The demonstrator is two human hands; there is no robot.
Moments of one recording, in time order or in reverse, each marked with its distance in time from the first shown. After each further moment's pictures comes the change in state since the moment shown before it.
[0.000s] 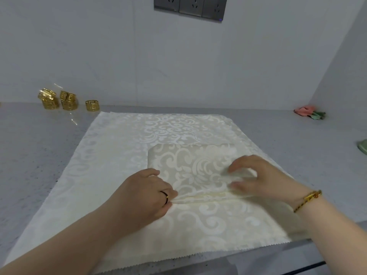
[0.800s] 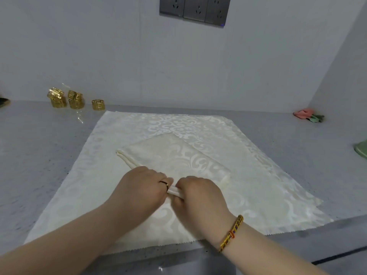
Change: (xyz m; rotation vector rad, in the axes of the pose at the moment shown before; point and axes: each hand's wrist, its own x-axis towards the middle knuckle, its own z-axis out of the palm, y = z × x) left_hand -0.007 0.010 -0.015 0.174 0.011 -0.113; right_hand 0.006 -0.096 0.106 -0.537 0.472 -0.207
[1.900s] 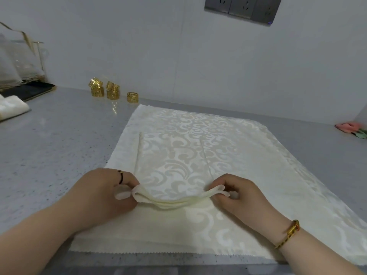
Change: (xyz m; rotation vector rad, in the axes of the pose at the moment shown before) left_hand -0.089 -0.059 -0.030 -0.713 -0.088 -0.697; right_hand 0.011 0.027 0.001 0.870 -0.365 0.186
